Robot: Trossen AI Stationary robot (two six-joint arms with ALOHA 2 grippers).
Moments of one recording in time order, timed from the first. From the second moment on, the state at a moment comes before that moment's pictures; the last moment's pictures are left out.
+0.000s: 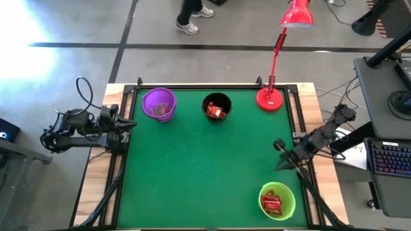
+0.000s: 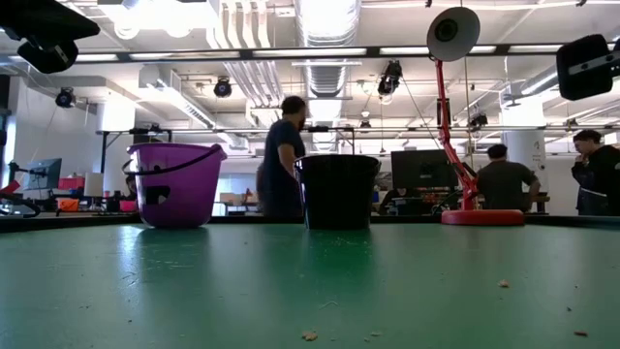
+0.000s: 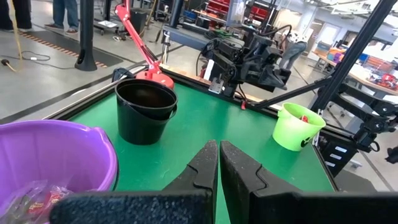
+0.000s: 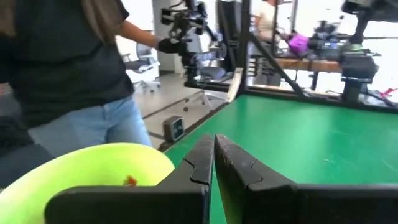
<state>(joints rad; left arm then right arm) -0.01 0.00 0.63 -0.78 -0.17 -0.32 0.65 0.02 0.02 0.00 0.06 0.03</state>
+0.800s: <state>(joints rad) -0.01 0.00 0.63 -0.77 -0.17 -0.32 0.65 0.02 0.02 -0.02 0.04 -0.04</state>
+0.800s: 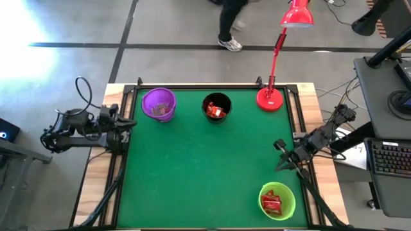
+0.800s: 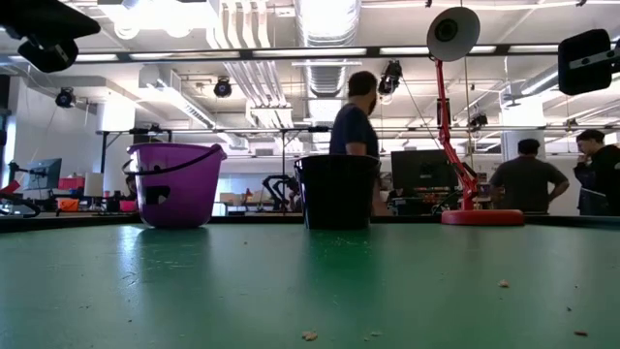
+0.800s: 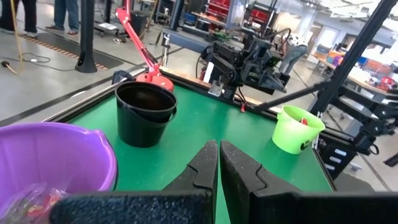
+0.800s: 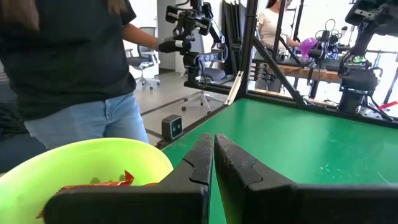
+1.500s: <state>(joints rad) -0.01 0.01 0.35 -0.30 -0.20 -0.27 0.65 0.01 0.02 -0.02 0.04 -0.04</state>
